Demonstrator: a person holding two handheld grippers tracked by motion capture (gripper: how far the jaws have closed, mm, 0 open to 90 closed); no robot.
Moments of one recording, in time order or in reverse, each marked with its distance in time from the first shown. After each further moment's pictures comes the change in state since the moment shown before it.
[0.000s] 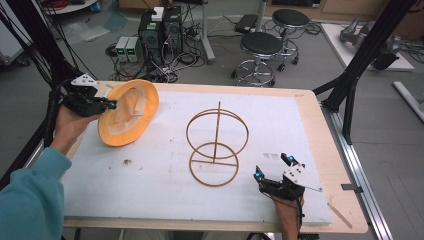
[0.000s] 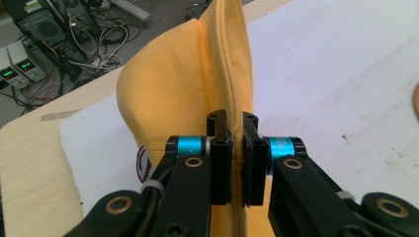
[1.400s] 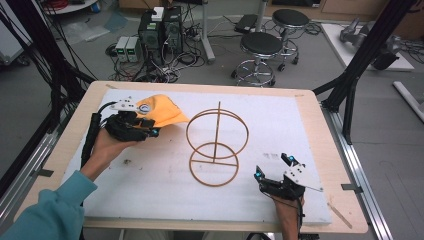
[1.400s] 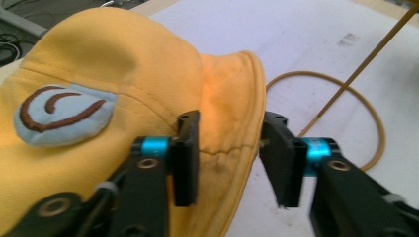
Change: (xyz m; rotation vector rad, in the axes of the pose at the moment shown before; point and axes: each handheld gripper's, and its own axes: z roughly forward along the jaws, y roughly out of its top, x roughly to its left) left arm -0.111 0.002 0.022 -0.063 -0.287 0.018; right arm -0.001 0.000 -0.001 -0.001 0.004 0.015
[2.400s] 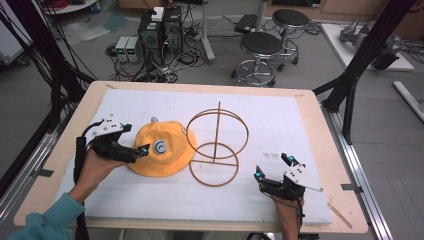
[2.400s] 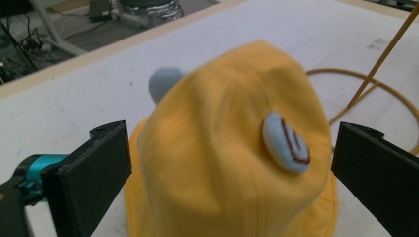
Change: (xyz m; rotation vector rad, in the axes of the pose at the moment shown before) left arm 0.002 -0.068 -0.014 -0.127 0.130 -0.002; right arm 0.000 0.000 0.000 -0.001 -0.003 -0.001
